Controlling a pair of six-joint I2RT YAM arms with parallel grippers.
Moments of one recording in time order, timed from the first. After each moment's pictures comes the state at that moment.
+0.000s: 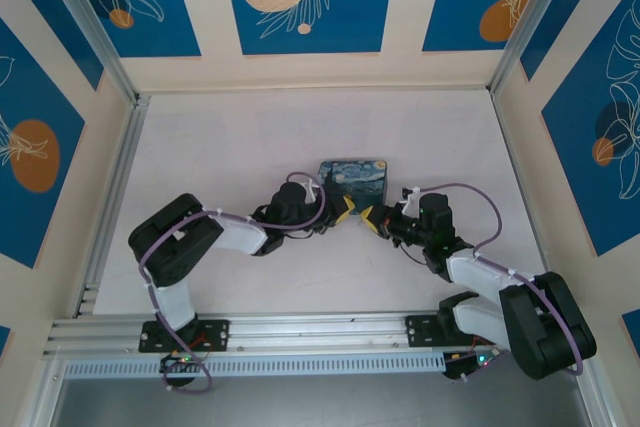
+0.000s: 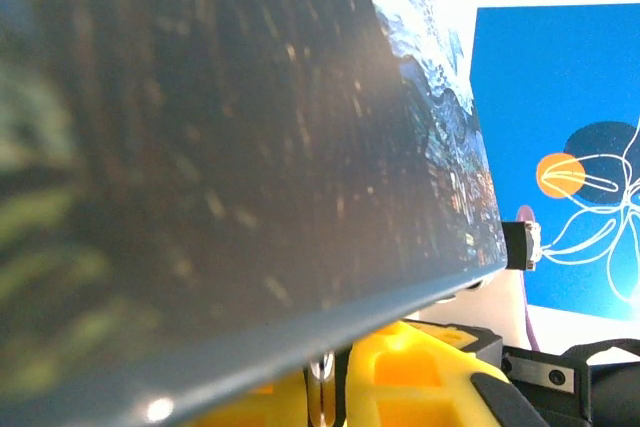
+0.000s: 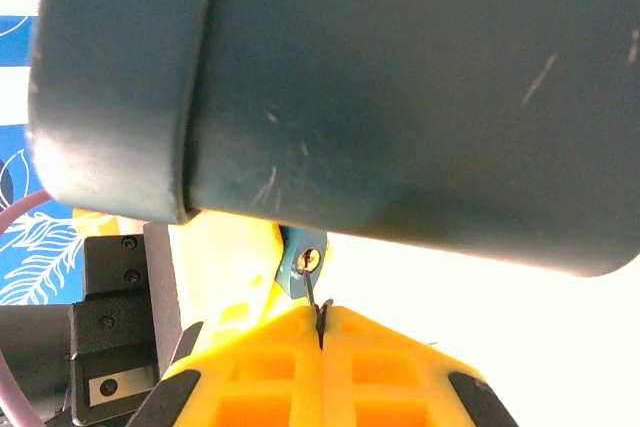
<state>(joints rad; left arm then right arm) -0.83 1.80 0.73 0.77 0.34 -1.43 0.32 1.11 0.23 0.44 -0.62 1.25</state>
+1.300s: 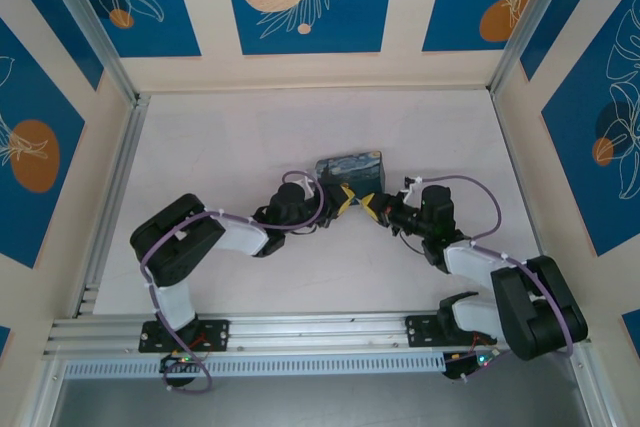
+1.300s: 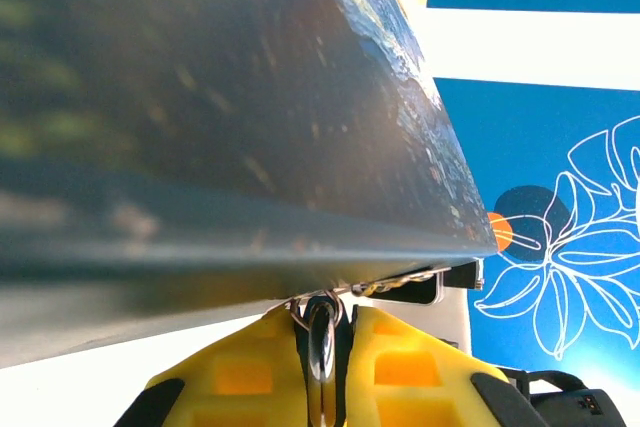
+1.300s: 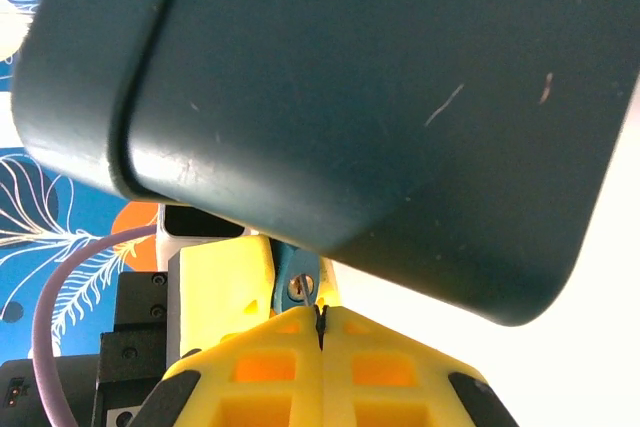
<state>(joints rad) -0.84 1.81 0.73 0.89 0.22 -1.55 0.28 1.22 0.28 0.60 -0.64 1.28</state>
